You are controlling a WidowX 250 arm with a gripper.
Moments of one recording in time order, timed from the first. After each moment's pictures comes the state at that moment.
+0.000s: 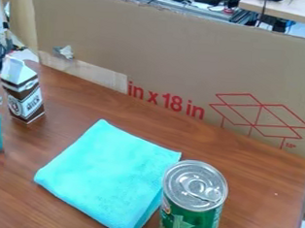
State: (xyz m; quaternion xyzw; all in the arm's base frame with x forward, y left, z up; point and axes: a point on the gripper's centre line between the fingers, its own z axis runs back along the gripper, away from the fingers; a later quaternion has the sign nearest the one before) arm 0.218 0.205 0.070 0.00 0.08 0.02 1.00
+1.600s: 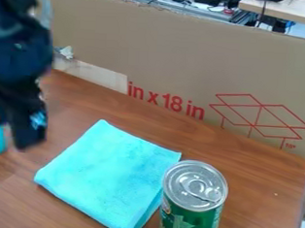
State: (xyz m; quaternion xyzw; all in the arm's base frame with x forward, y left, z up) arm 0.175 0.040 0.141 -0.01 -0.02 -0.13 0.99
